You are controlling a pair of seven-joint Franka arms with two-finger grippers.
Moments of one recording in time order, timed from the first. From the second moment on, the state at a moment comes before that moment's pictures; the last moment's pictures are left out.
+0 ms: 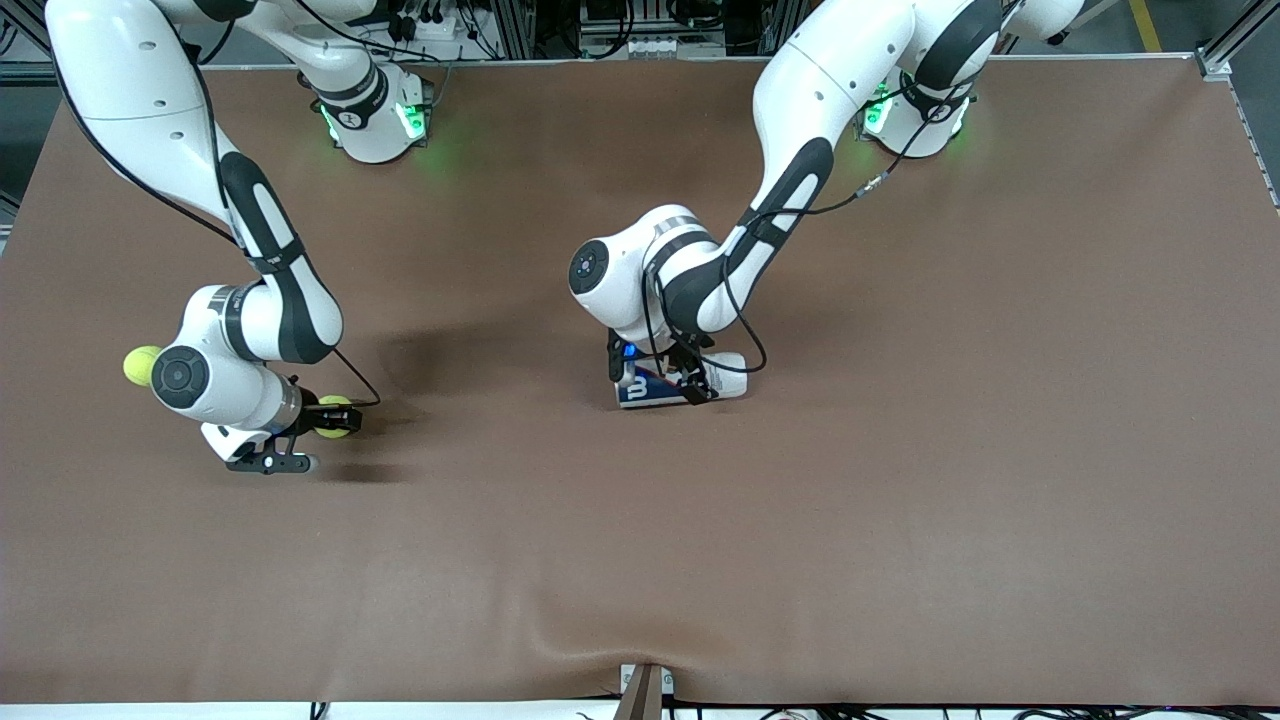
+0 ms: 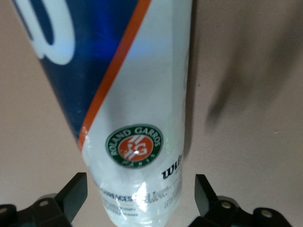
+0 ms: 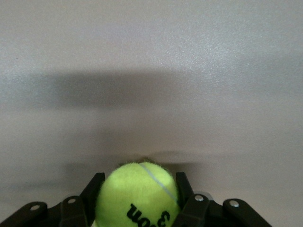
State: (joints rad) left arm -0.75 0.90 -0.14 -1.29 0.52 1.80 0.44; right arm 0.07 0.56 -0.06 -1.93 0.08 2.41 -0.01
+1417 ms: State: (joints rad) left arm -0.73 0.93 -0.11 -1.29 0.52 1.80 0.44; right arm 0.06 0.35 -0.13 -1.46 0.07 1.77 0.07
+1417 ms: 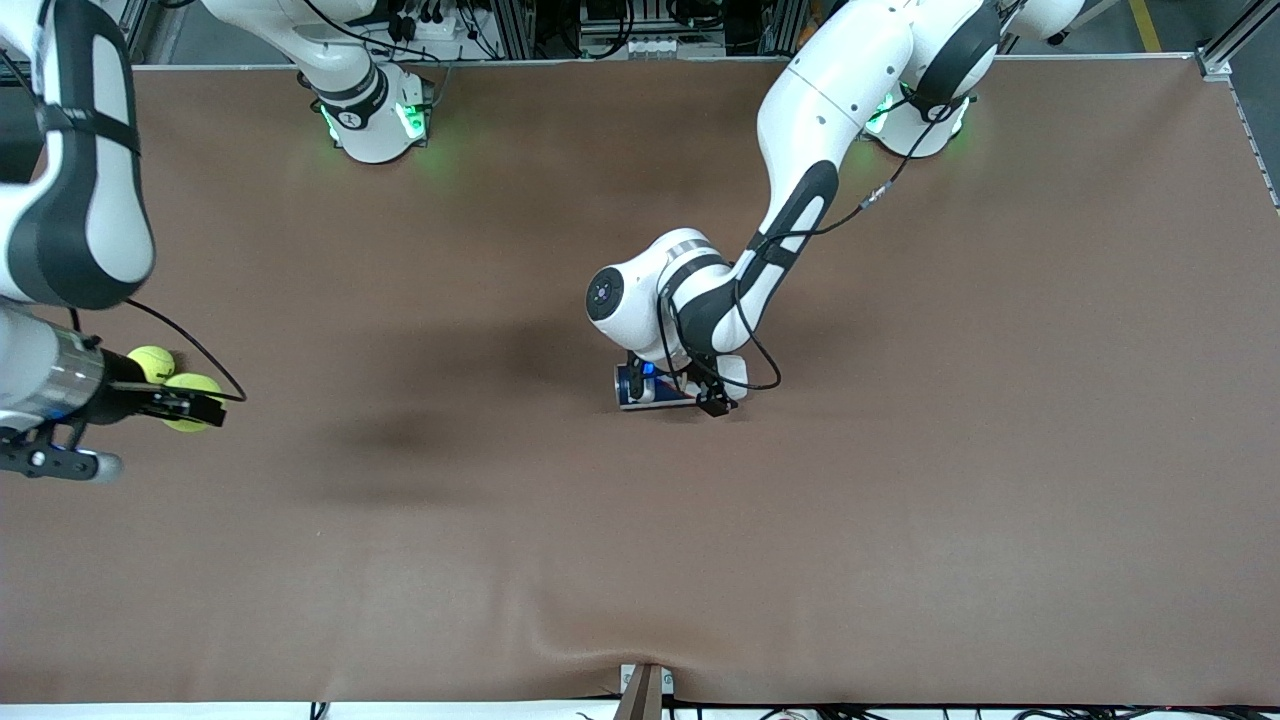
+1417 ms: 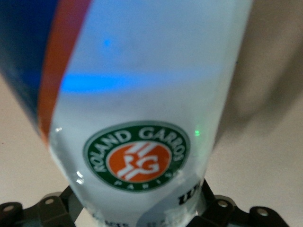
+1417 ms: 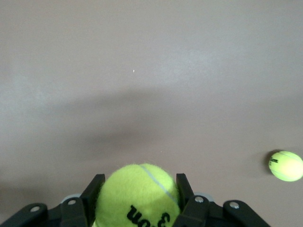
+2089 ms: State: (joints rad) left arm -0.74 0.93 -0.11 -1.27 0.52 1.81 0.44; right arm 0.06 0.28 -0.14 -1.37 0.04 1.66 0.08
